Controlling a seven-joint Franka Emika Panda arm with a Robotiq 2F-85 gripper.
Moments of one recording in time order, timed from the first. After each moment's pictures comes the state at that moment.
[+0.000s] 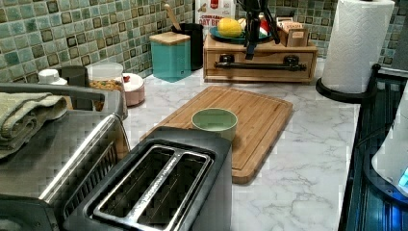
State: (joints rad) arm -0.23 0.06 -0.26 -2.37 -0.08 1.04 -1.67
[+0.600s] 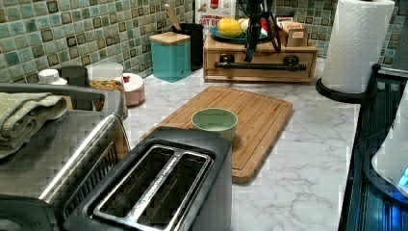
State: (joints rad) arm -0.23 0.04 -0.27 -2.44 -0.08 1.16 -1.59
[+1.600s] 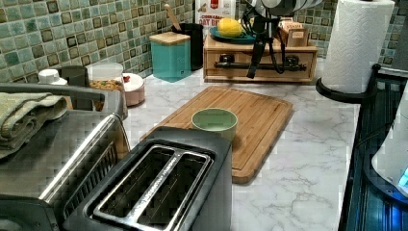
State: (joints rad) arm -0.22 0.07 -0.28 -2.59 -0.02 1.37 -1.53
